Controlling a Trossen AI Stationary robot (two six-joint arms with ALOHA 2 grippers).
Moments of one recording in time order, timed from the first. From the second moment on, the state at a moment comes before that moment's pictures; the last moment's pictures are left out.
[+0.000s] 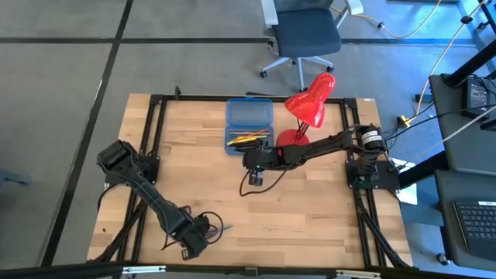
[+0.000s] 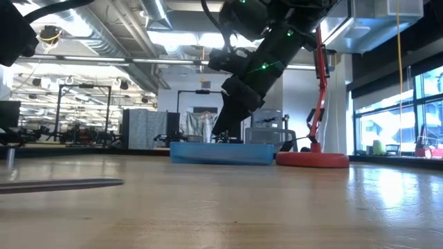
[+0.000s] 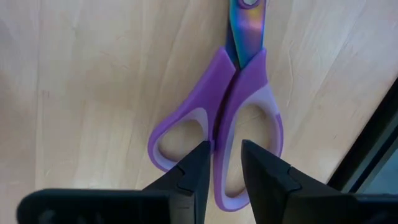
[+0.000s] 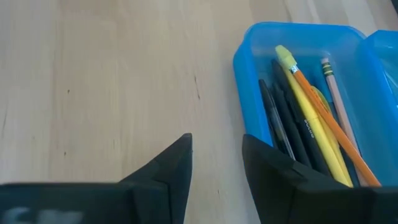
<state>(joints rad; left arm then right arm) -0.77 1.84 1.11 -0.71 0.08 -1.12 0.05 1.92 1.22 -0.20 0.31 0.02</state>
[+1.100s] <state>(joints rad) -0.75 1.75 1.10 -0.74 0.06 -1.08 0.05 1.92 1.22 -0.20 0.31 0.00</state>
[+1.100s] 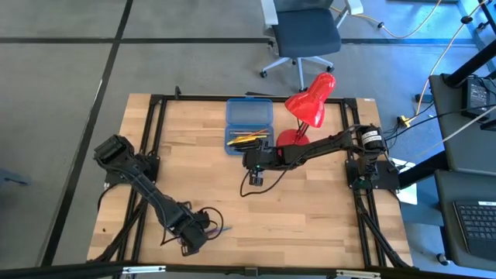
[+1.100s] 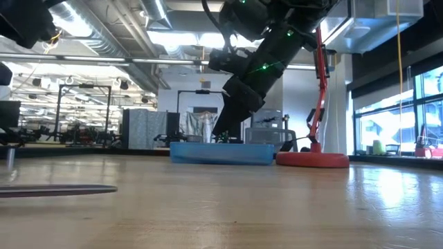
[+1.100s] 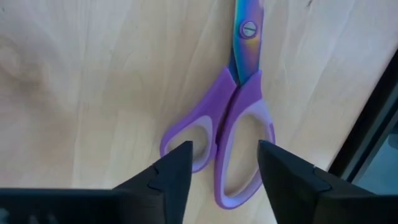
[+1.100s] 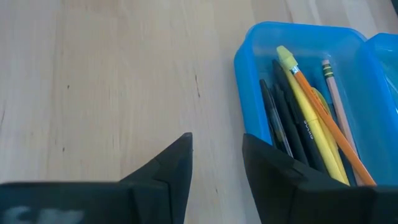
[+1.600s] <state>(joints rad) -0.78 1.75 1.10 -0.72 0.03 -1.09 0.05 1.92 1.22 -0.21 0.31 0.00</state>
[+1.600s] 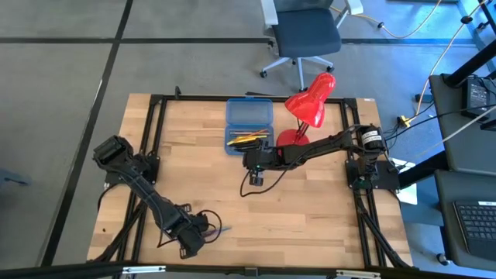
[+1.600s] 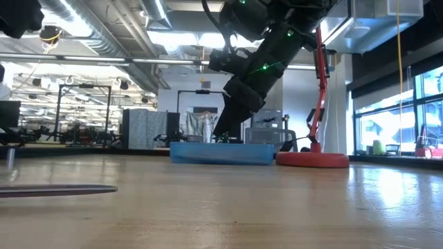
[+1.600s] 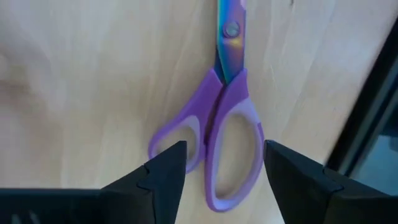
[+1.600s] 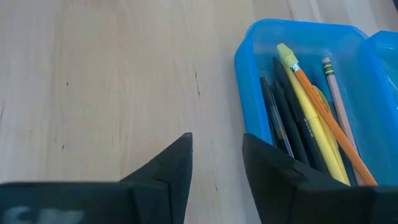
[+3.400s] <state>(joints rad) -0.30 1.55 1.10 -0.81 -0.41 -0.30 0.31 1.33 0.57 0.05 0.27 0.36</state>
